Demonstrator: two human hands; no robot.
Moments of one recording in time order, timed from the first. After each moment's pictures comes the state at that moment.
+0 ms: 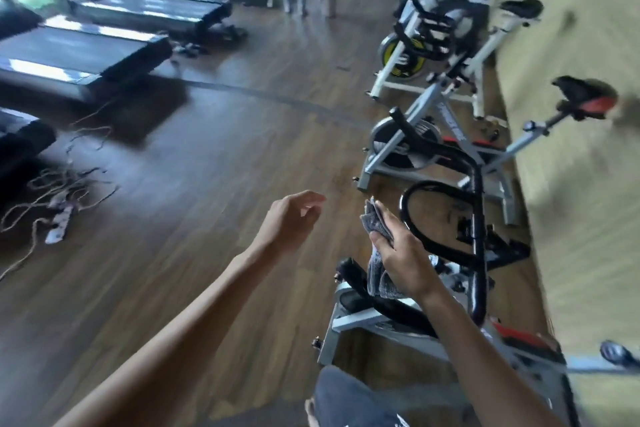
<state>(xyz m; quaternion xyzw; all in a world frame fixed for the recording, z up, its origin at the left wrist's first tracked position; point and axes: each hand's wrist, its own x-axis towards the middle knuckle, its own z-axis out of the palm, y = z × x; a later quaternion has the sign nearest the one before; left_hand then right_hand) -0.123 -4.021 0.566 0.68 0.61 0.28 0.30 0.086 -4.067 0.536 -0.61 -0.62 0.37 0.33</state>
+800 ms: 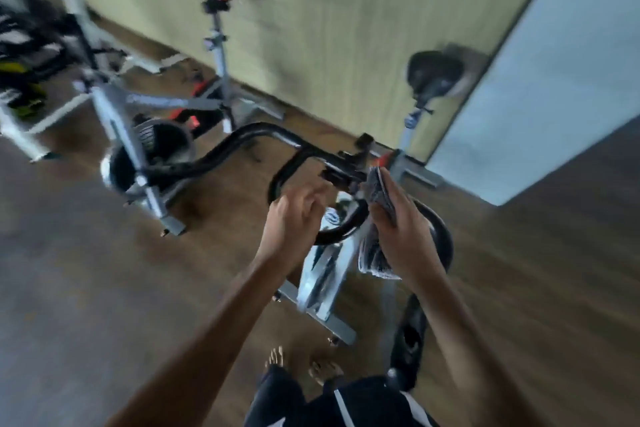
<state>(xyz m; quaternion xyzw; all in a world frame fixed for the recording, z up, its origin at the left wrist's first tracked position) 0.058 -3.867 0.534 0.88 0.11 0.06 0.45 0.081 -4.040 0.526 -0.87 -0.07 0.07 0.48</state>
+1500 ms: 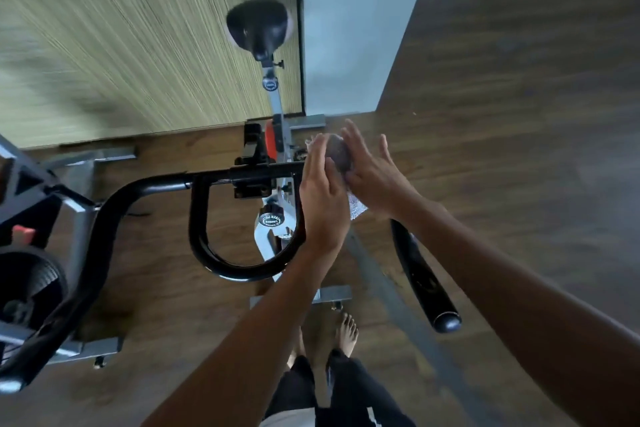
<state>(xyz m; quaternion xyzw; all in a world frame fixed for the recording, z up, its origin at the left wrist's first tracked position) 0.122 -3.961 0.460 0.81 -0.12 0.02 0.58 0.104 -4.064 0.497 -0.95 0.08 0.12 0.27</state>
